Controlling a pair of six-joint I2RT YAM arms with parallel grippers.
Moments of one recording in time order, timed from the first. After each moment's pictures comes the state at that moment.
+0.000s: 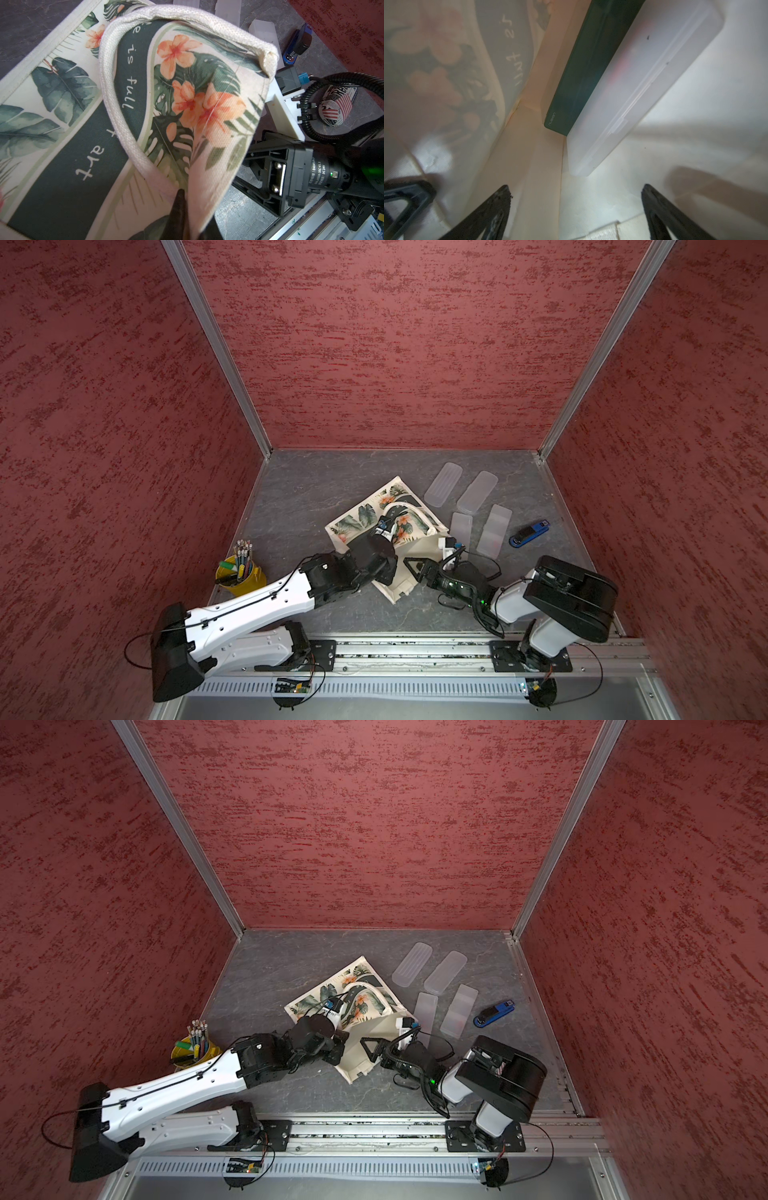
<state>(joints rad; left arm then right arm) -1.05 1.06 0.85 -0.58 -0.29 -0.51 0.94 1.63 0.22 1.19 0.00 1.17</state>
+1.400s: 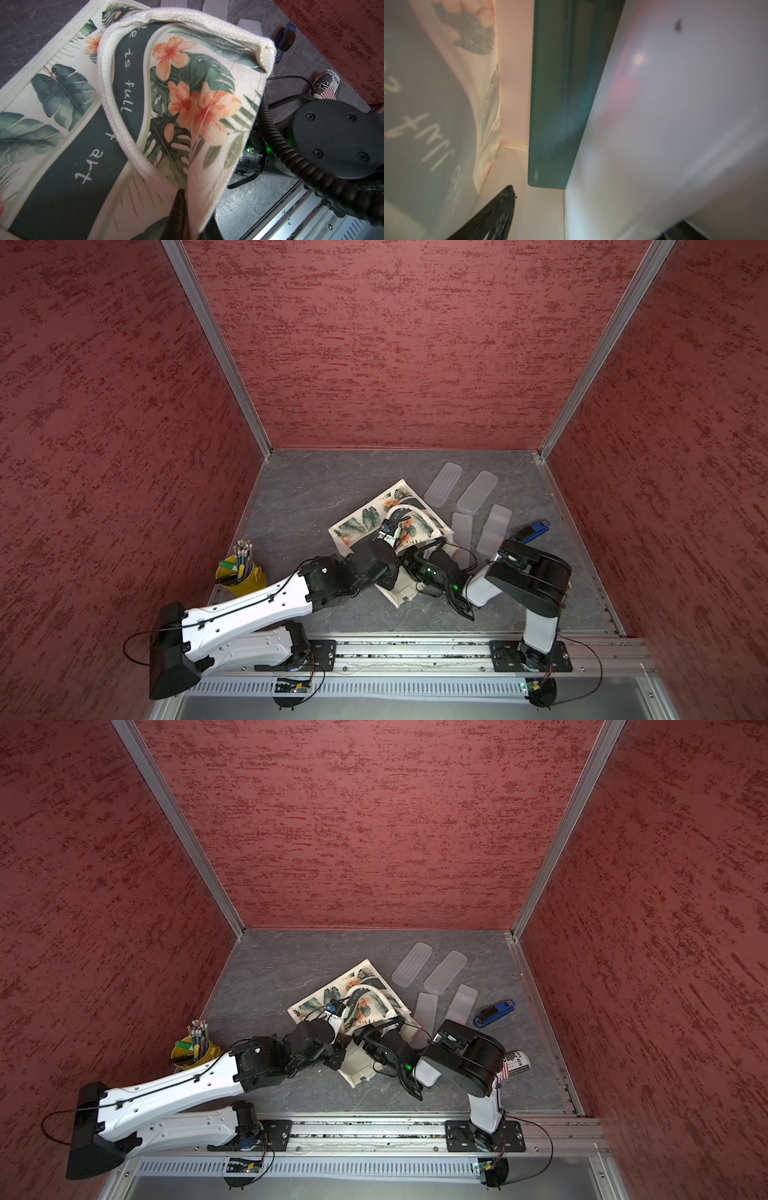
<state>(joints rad) -1.09 1.05 0.85 -0.57 -0.29 -0.51 0.93 1.89 0.49 1.13 0.07 1.41</state>
